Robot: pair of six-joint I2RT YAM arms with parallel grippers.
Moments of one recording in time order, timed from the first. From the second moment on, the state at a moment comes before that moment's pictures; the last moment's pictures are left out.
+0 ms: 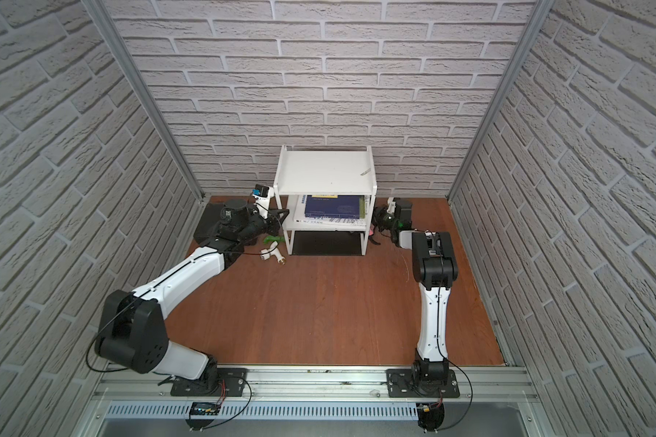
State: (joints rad) left arm -0.24 1.49 1.05 0.12 0.33 -0.12; right arm -0.03 2.30 1.35 0.52 -0.67 1.20
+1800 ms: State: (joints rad) left arm -0.39 1.36 0.74 0.31 0.35 -0.22; right arm 0.36 1.22 0.87 -0.03 -0.36 0.37
